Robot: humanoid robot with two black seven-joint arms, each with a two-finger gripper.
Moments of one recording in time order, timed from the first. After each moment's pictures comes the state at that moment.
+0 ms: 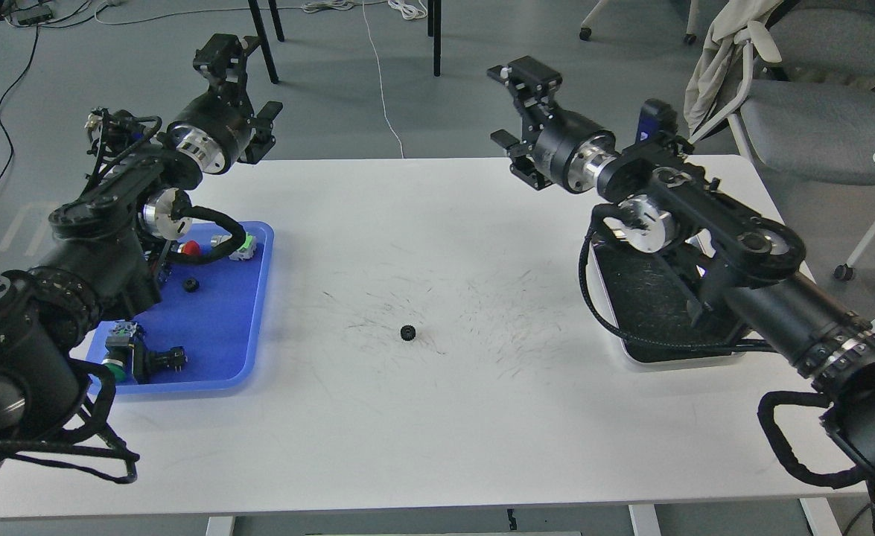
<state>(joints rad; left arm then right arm) -1.12 0.09 -0.33 -0.13 0.10 -0.38 -0.33 0.90 -0.18 0.84 0.88 -0.52 0.10 -0.07</state>
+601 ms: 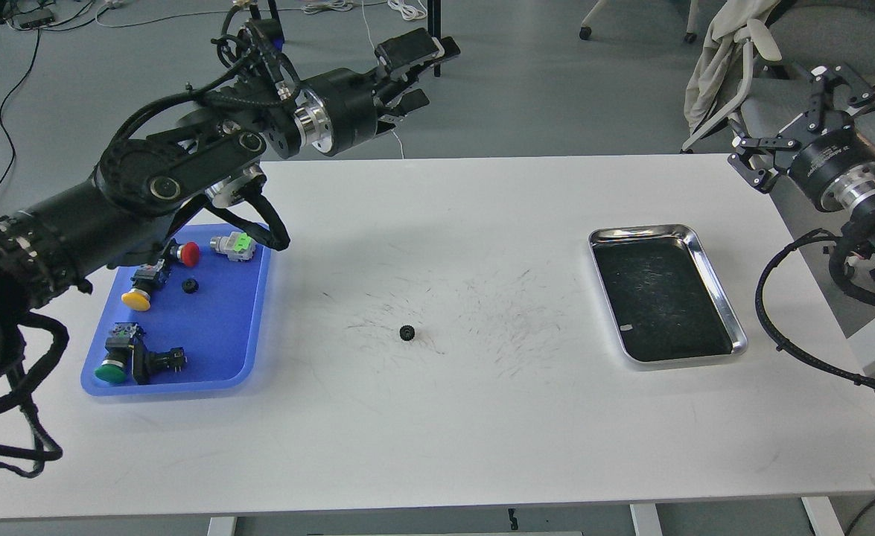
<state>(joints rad) -1.25 0.25 -0.18 -0.85 0.67 -0.23 -0.32 0.63 -0.51 1.13 0.80 -0.02 0.31 -0.05</state>
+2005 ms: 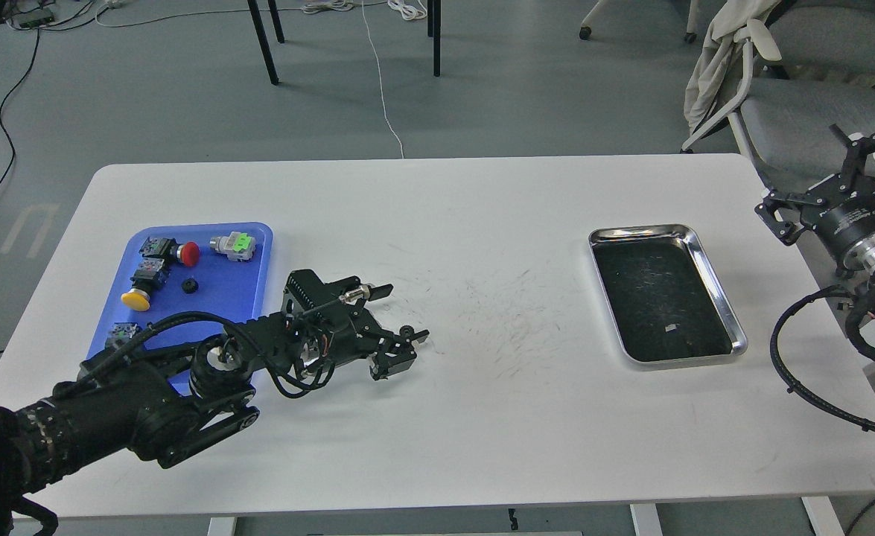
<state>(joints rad) -0.72 0.24 -0.18 -0.89 2.13 0.20 -0.21 0.53 -0.50 1.15 0.66 0.05 0.45 0.00</state>
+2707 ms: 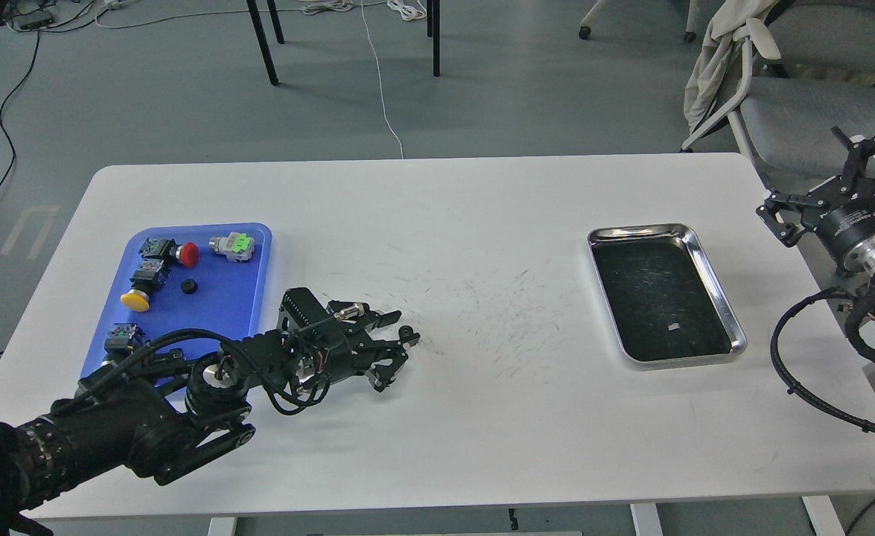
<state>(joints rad) -0.69 0.25 -0.18 -0.89 2.13 0.20 -0.21 0.53 -0.50 1.15 0.66 0.05 0.45 0.01</state>
